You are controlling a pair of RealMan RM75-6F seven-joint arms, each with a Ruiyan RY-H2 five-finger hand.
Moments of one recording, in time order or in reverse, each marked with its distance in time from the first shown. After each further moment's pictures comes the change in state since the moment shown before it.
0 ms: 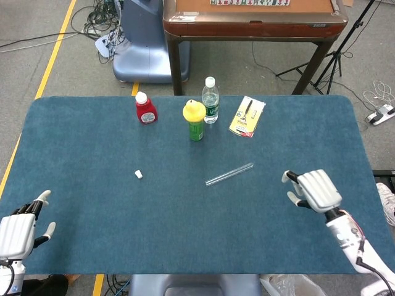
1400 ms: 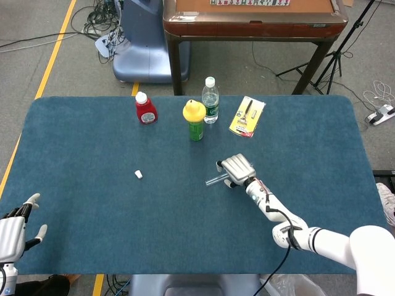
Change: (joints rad) left arm 0.034 -0.007 -0.018 0.047 -0.033 -0.008 -0.064; right arm 0.456 -0.564 0.063 0.548 0.355 -0.415 -0.174
